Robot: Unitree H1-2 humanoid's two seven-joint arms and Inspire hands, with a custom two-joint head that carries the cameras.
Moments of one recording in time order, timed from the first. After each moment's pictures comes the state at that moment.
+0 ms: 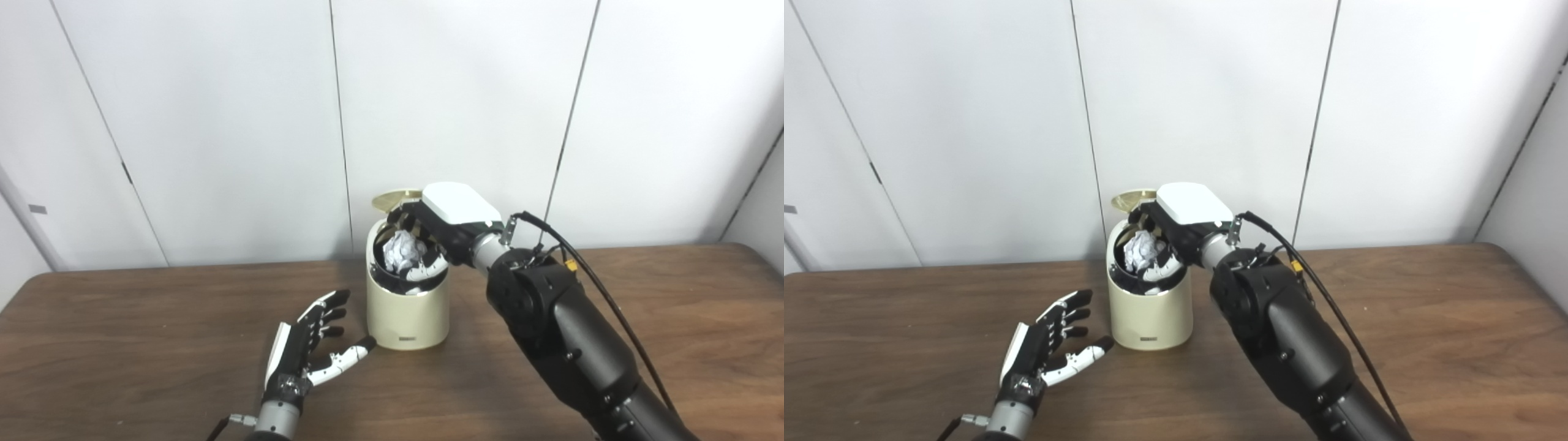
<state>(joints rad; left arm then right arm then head) -0.29 0.02 -0.09 0.26 0.16 -0.14 0.03 -0.76 -0.24 0.40 -0.06 -0.98 0.42 0.52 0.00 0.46</state>
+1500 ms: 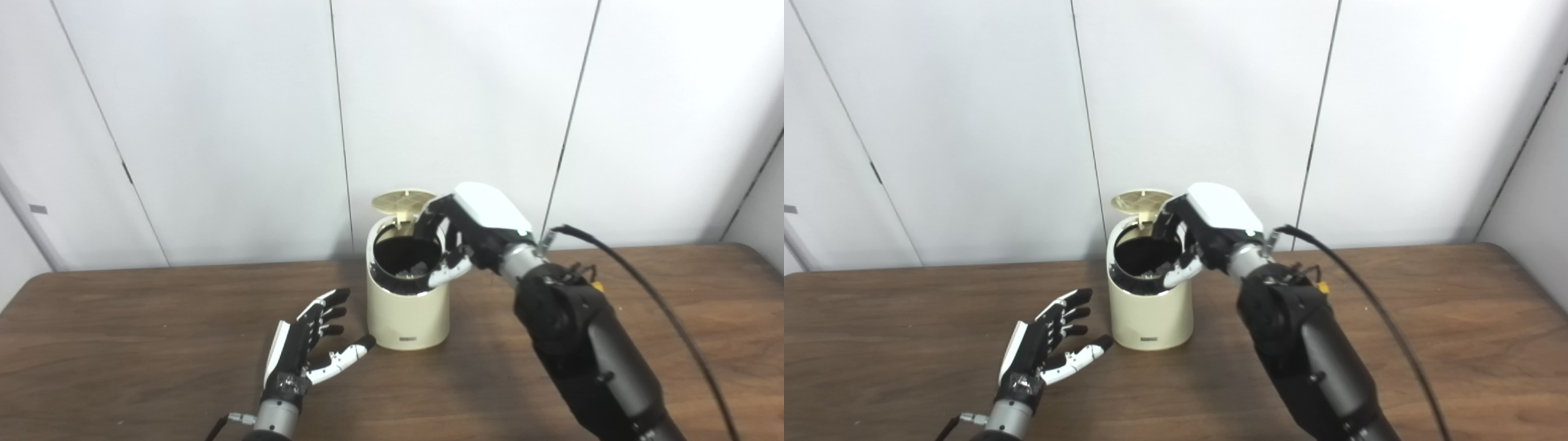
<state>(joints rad) -0.29 0.02 -0.09 0.25 0.16 -0.14 0.02 -0.65 -0.23 0.26 -0.20 -0.88 0.42 0.41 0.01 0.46</state>
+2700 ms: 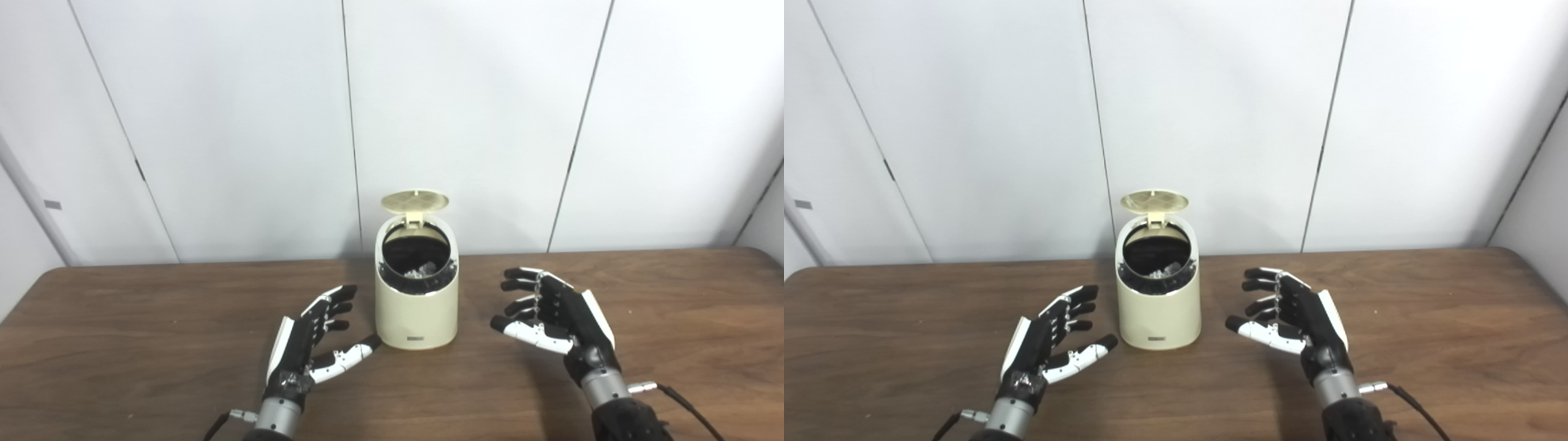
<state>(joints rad) -0.26 0.03 -0.09 0.17 0.15 -0.13 0.00 -0.26 -0.08 -0.11 0.03 -0.09 0.02 0.05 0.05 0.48</state>
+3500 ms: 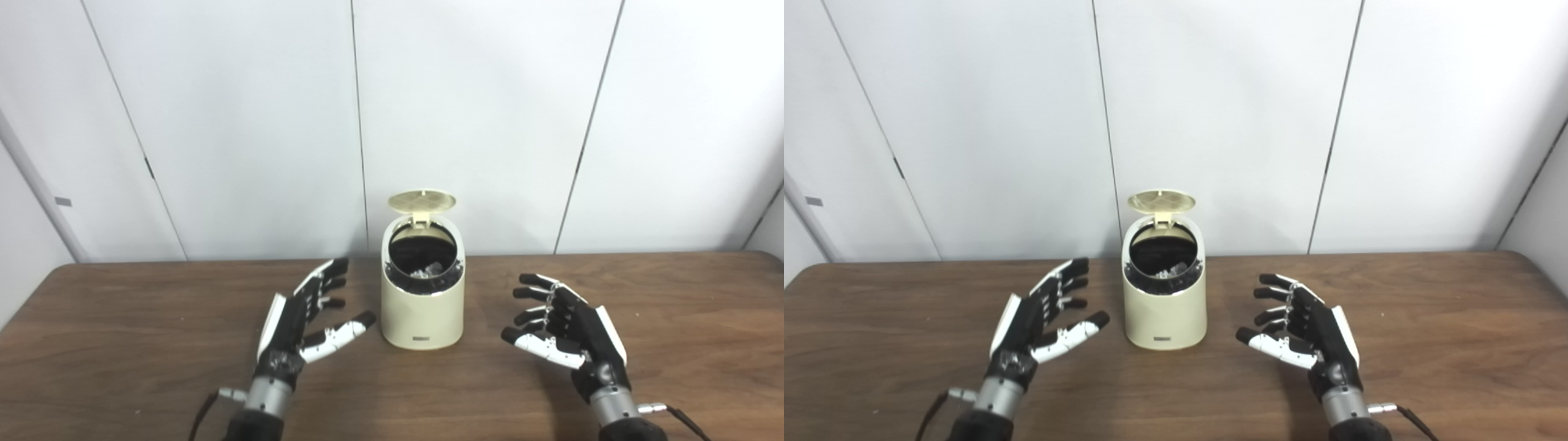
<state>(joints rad) -0.33 0.08 -0.07 0.08 0.15 -0.09 -0.04 -0.22 -0.08 -0.09 0.03 -0.02 0.00 0.04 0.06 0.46</state>
